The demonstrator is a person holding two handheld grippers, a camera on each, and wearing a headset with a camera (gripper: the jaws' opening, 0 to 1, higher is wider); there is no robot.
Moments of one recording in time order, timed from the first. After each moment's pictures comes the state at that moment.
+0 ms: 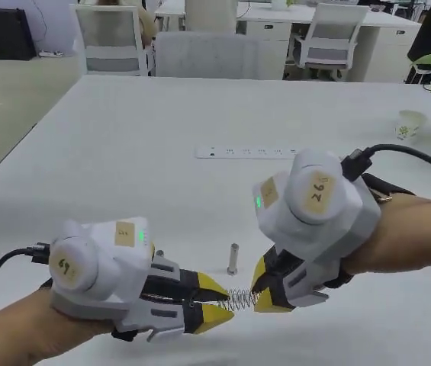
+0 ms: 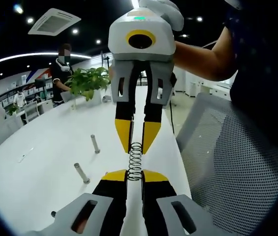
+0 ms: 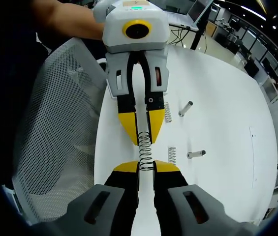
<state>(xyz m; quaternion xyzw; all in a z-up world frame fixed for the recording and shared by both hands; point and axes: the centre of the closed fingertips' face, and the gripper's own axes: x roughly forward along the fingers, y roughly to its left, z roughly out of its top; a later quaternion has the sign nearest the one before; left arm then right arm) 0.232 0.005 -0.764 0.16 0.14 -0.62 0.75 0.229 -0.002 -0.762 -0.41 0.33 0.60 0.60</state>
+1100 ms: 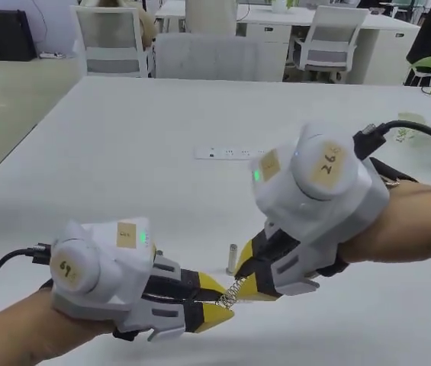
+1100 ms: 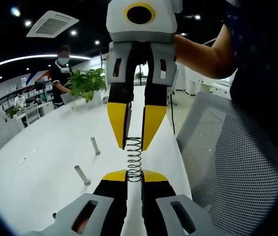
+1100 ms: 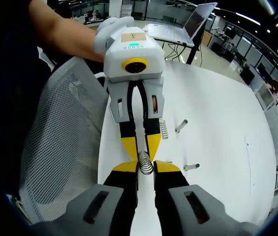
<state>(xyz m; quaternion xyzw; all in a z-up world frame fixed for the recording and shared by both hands) 0.233 0.002 -0.761 0.17 0.13 -0.62 0.75 0.227 0.018 -0.737 -0.38 0.30 0.61 0.63</state>
